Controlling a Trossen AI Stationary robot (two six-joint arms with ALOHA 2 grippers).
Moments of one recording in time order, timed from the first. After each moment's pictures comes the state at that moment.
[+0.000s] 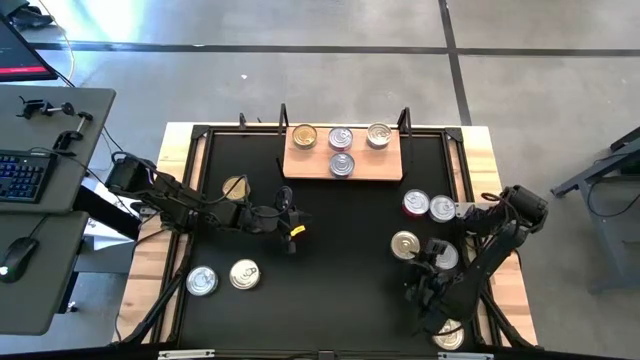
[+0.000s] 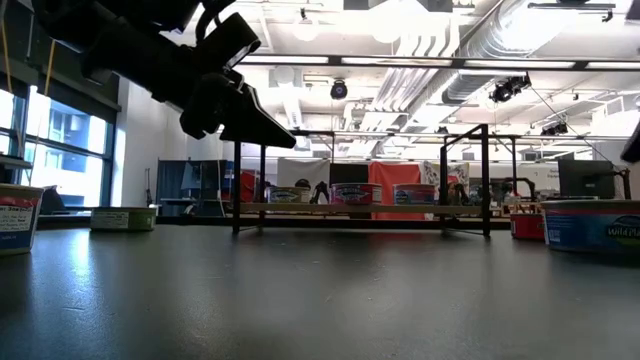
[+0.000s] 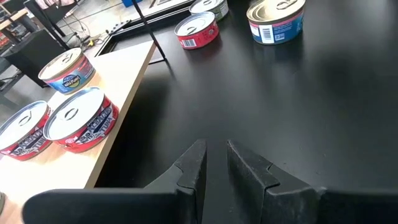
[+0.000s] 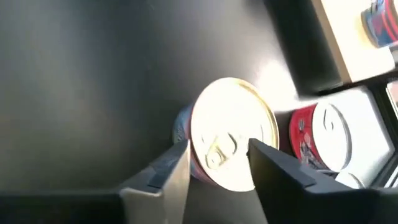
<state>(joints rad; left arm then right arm) -0.19 1.54 0.60 0.47 -0.43 0.19 0.95 1.74 1.04 -1.24 0.66 1.32</state>
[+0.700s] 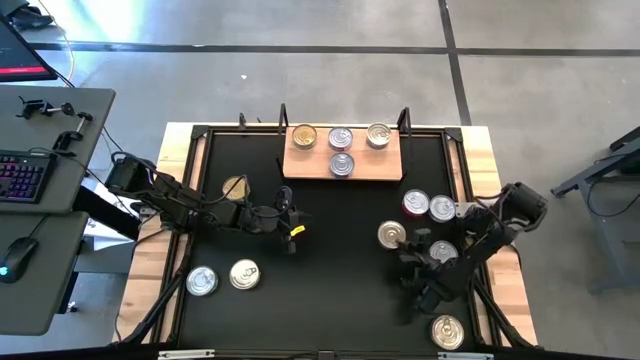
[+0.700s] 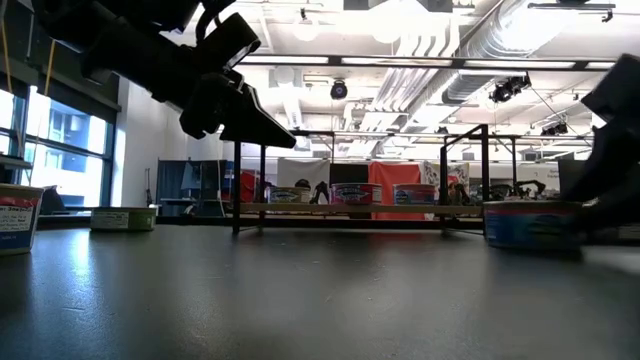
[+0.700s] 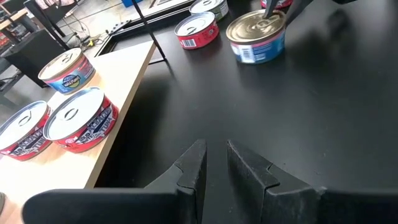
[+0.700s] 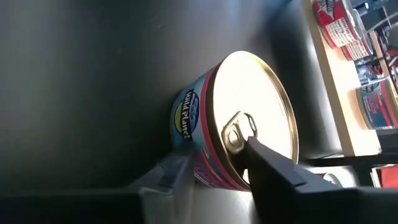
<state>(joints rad) -0.19 1.54 0.60 0.47 -0.43 0.18 0.87 1.73 0.72 -0.73 0.88 0.89</state>
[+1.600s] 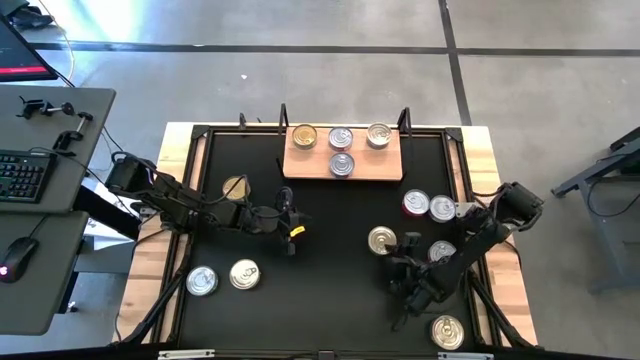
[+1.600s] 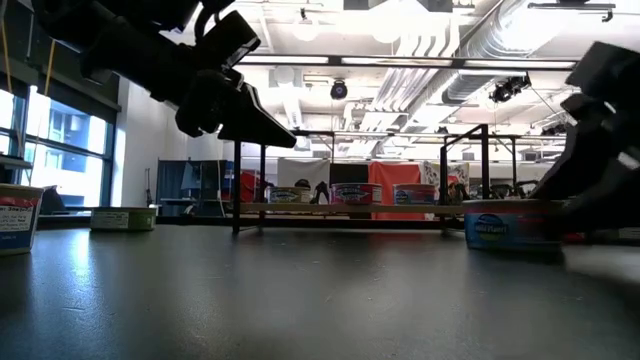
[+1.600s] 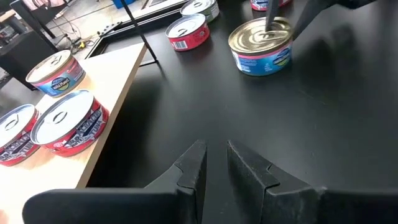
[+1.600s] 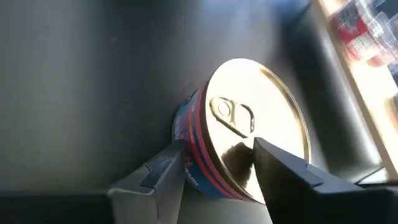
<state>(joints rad) -0.19 1.54 0.60 0.47 -0.40 0.19 0.80 1.74 0.75 -0.54 0.92 0.79</state>
